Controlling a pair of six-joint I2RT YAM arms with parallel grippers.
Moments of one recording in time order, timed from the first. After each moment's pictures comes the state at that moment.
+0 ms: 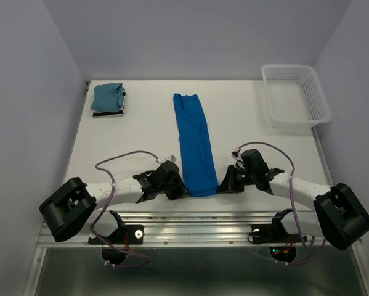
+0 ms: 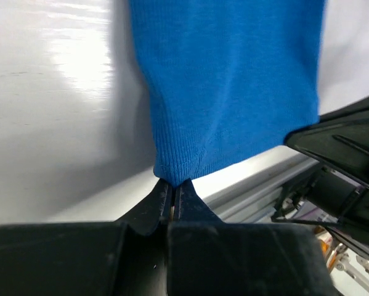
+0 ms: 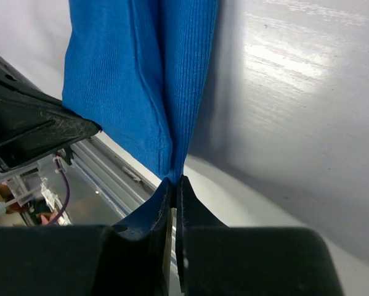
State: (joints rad) left arm -0.91 1.32 0.47 -0.03 0.09 -1.20; right arm 0.52 1.25 0.42 -0.07 -0.54 0.74
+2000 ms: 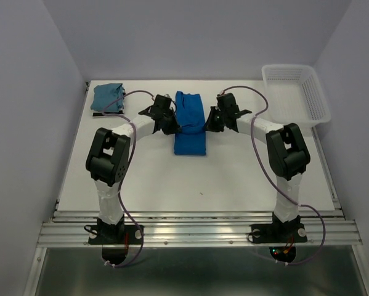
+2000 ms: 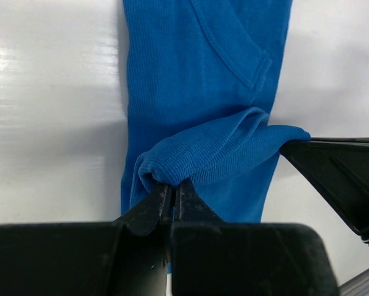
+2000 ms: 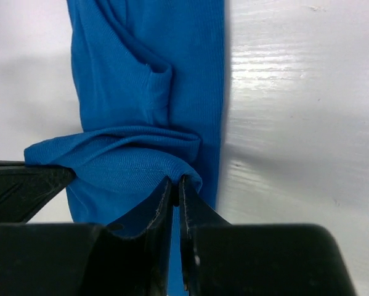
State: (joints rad) left arm -0.42 1.93 1.36 -0.28 0.13 -0.71; right arm 0.41 2.01 1.43 -0.19 -0.20 0.63
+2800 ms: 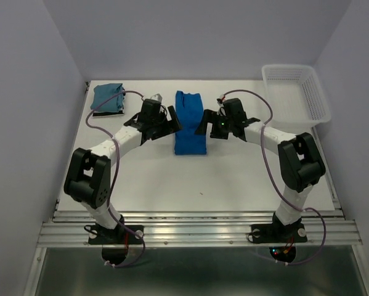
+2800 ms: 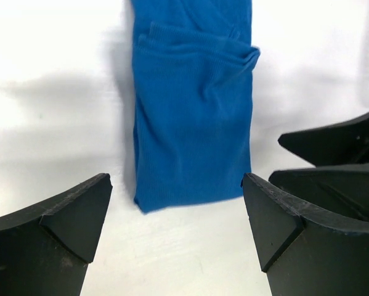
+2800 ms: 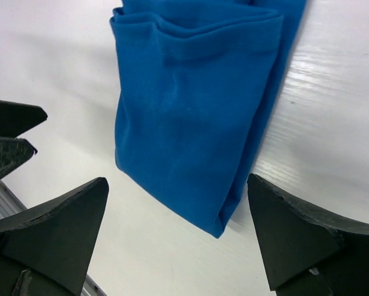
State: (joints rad) left arm -0.41 1.68 1.16 -0.21 0.11 -0.65; right arm 0.41 1.83 1.22 -0.10 -0.36 0.57
